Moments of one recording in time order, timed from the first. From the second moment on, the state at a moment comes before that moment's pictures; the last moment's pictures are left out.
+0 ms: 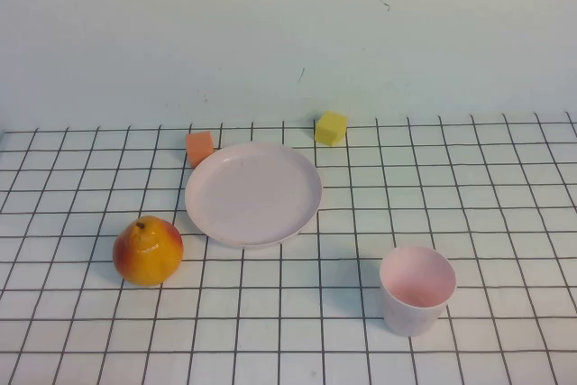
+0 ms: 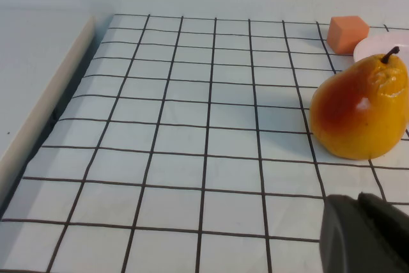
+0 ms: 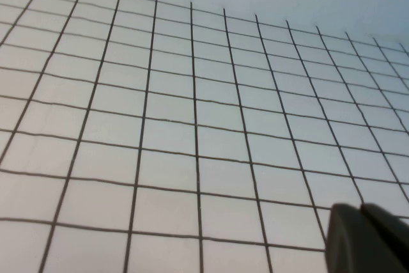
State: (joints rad) right arm -0.07 -0.01 0.03 -0.18 0.43 -0.07; left arm 0.03 -0.01 0.02 -0.05 0.38 -0.08
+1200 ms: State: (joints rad) right arm -0.07 -0.01 0.03 -0.18 -0.68 0.10; left arm 0.03 -0.01 0.02 -0.05 0.38 -0.08
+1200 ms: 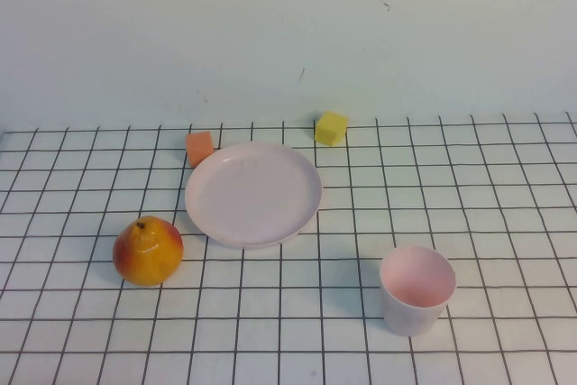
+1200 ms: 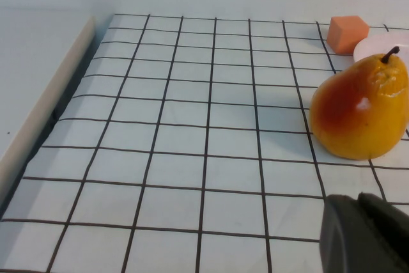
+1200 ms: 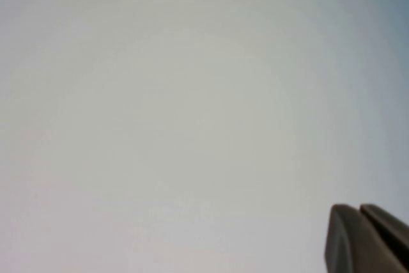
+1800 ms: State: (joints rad) right arm -0.07 0.11 -0.55 -0.17 0.02 0.20; left arm 0.03 -0.01 0.02 -0.05 0.38 -0.08
